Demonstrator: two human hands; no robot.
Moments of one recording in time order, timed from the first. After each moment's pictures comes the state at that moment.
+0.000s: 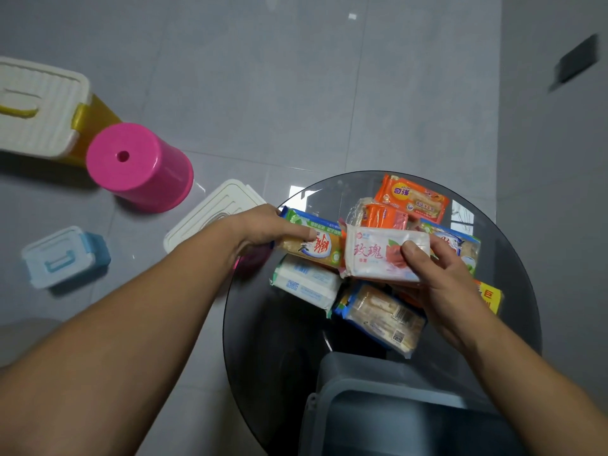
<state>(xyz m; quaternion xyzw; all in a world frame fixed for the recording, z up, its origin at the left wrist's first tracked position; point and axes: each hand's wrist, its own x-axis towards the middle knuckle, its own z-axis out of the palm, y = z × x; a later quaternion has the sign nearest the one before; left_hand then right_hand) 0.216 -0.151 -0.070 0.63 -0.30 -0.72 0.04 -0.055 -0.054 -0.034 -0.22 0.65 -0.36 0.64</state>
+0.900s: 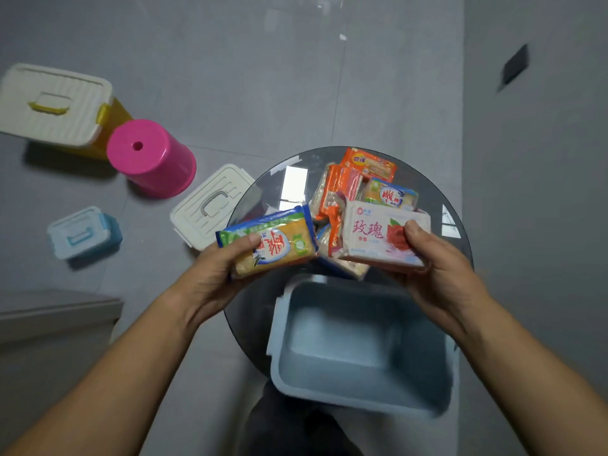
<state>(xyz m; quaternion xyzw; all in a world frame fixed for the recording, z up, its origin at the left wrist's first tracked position) 0.204 0.055 0.046 0.56 -0.11 -0.73 0.38 -0.086 0.051 0.088 -0.15 0.59 -0.41 0.68</state>
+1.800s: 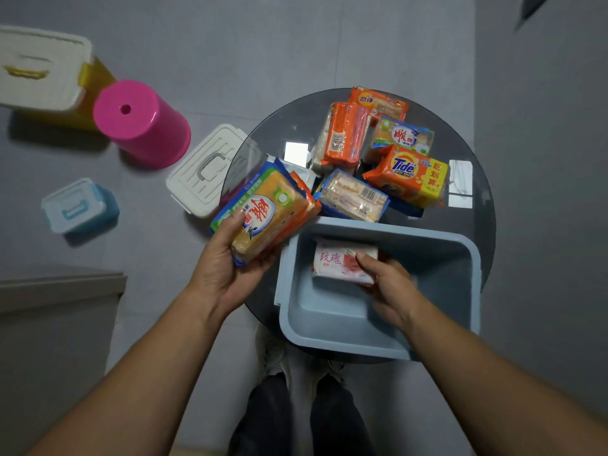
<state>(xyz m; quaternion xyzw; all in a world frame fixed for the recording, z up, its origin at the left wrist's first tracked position) 0.192 0.123 -0.007 0.49 0.04 -0.73 0.48 -0.050 0.149 -0.064 0.01 0.65 -0.35 0.68</state>
